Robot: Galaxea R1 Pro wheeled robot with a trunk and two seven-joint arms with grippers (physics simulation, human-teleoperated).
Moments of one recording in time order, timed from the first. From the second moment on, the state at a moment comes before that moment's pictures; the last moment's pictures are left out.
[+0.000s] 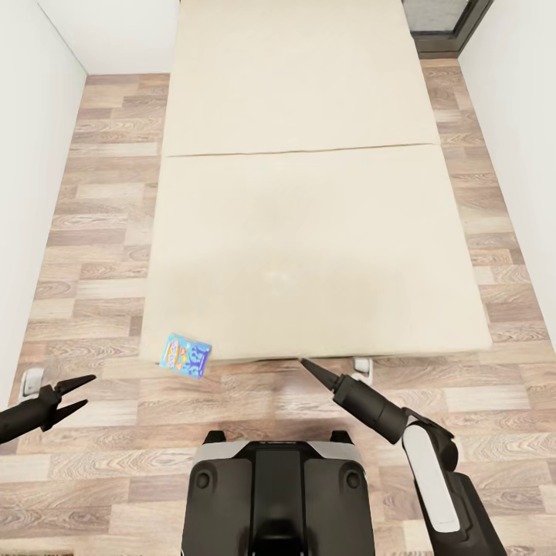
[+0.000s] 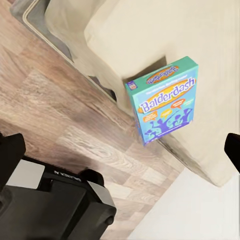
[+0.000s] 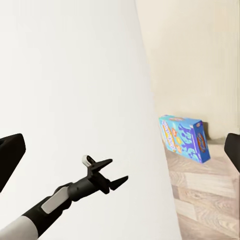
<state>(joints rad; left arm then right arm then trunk) -0.63 0.56 0.53 -0.59 0.34 0.90 -1.05 -0.31 0.08 -0.08 -1.54 -0.66 0.73 0.75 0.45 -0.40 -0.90</state>
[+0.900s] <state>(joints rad) -0.63 0.55 0.52 -0.59 0.34 0.90 -1.06 -0.31 0.06 -0.08 -1.50 -0.66 0.76 0.65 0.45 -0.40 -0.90</state>
